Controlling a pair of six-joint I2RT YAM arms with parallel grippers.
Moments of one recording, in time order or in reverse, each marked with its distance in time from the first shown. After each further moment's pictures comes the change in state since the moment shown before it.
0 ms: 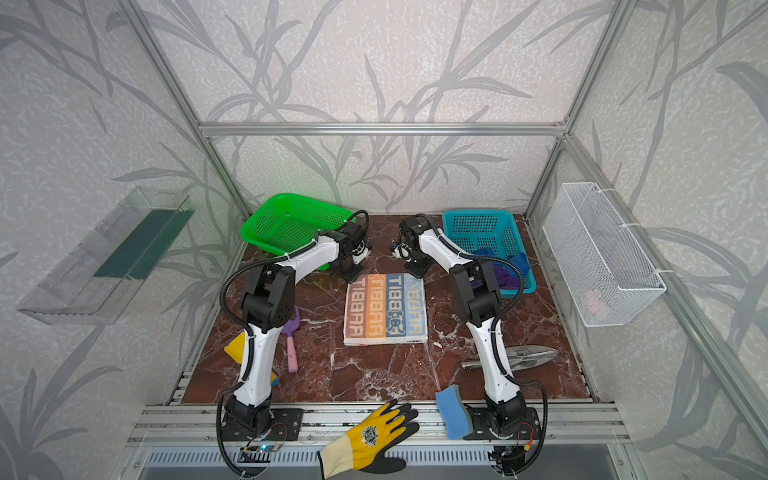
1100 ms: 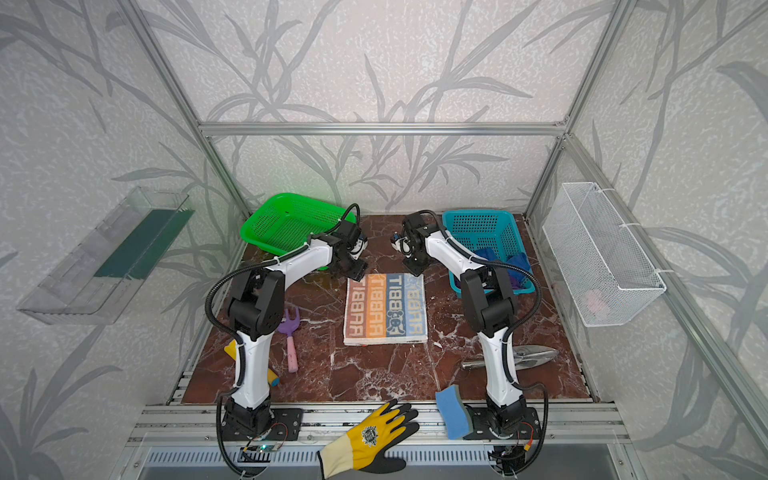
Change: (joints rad) left arm -0.001 -0.107 -0.117 0.151 0.076 -0.207; right arm 0.004 -0.172 -0.174 0.148 -0.086 0.138
